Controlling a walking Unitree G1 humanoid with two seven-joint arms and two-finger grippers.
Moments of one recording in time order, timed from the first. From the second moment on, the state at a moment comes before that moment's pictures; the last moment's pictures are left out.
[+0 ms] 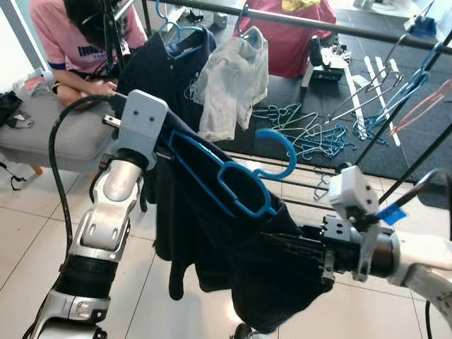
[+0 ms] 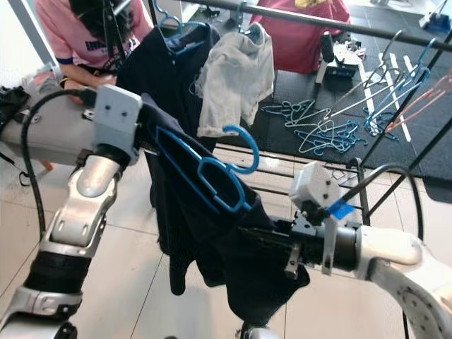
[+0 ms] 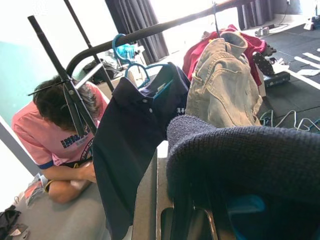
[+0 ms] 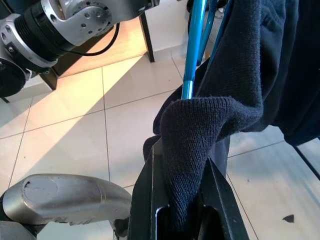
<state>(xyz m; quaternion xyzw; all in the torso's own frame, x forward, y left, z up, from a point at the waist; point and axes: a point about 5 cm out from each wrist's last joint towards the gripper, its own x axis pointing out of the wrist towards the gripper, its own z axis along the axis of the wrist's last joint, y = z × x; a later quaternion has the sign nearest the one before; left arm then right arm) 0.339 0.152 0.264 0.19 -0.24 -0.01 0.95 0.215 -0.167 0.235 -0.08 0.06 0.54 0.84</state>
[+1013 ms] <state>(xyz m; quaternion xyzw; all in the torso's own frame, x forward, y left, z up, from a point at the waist) 0.314 0.137 0.201 -0.02 -0.10 -0.35 0.93 0.233 -0.208 0.259 -0.11 0.03 0.41 0.91</state>
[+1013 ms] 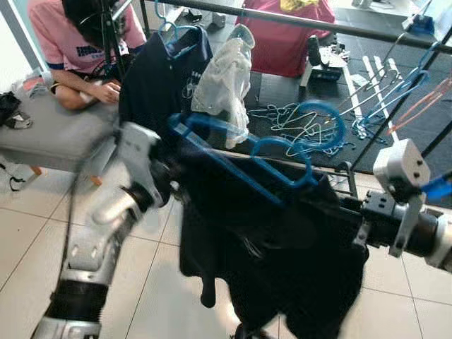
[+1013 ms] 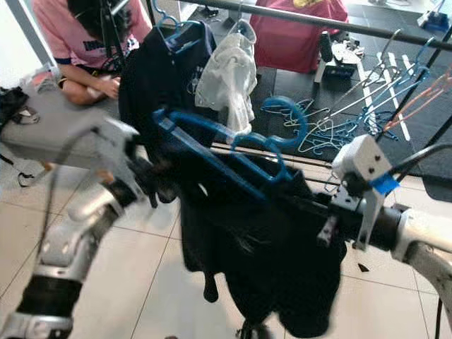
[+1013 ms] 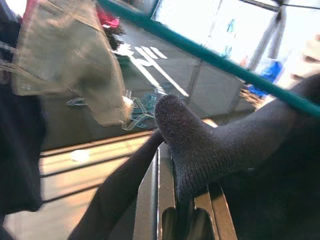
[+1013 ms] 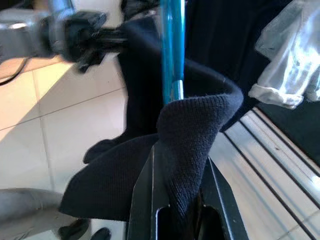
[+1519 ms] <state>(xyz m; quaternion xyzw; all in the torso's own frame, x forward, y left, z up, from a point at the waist) 0.265 0.114 0.182 0.07 -0.01 -0.58 0.81 0.239 -0.204 0.250 -0.12 0.05 0.41 0.90</state>
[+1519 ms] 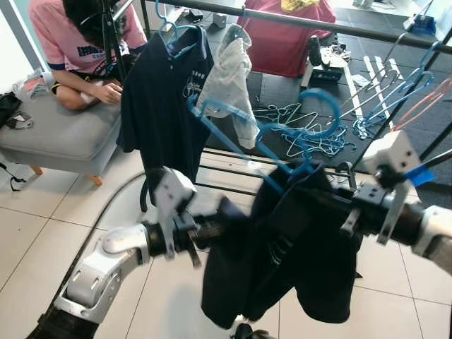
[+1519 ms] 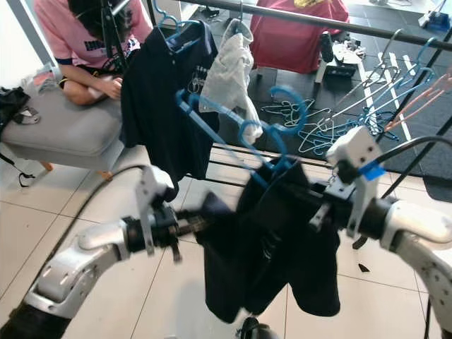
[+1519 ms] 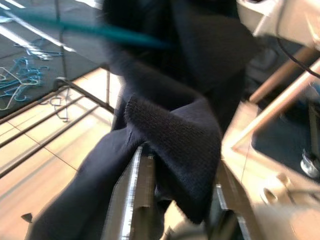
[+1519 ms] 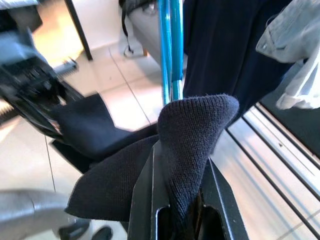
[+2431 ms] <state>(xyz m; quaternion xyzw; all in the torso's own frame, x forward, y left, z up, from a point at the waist) 0.276 0.123 0.254 0.16 -0.12 -0.61 0.77 0.236 -0.196 0.223 -0.17 0.13 0.50 0.84</state>
